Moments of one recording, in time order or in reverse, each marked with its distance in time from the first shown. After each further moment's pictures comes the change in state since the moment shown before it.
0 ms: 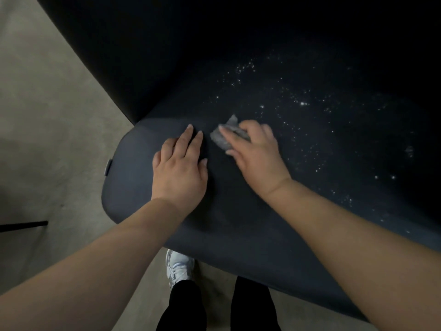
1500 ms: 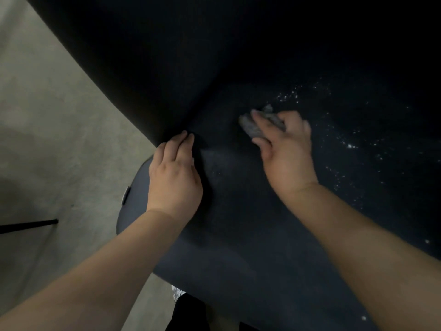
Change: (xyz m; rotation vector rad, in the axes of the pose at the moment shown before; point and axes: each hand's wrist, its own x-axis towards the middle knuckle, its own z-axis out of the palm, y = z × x) left_hand 0.060 -0.047 -0.012 -0.156 0.215 -0.118; right_hand 0.087 0.010 0.020 0.040 0.012 0.158
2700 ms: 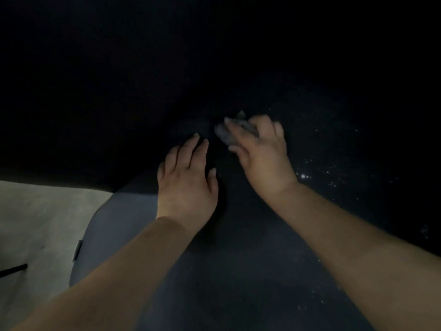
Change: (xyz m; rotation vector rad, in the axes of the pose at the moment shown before) left_hand 0.055 0.093 0.026 0.034 -0.225 0.064; right_hand 0.048 0.055 -0.020 -0.029 0.011 -0.071
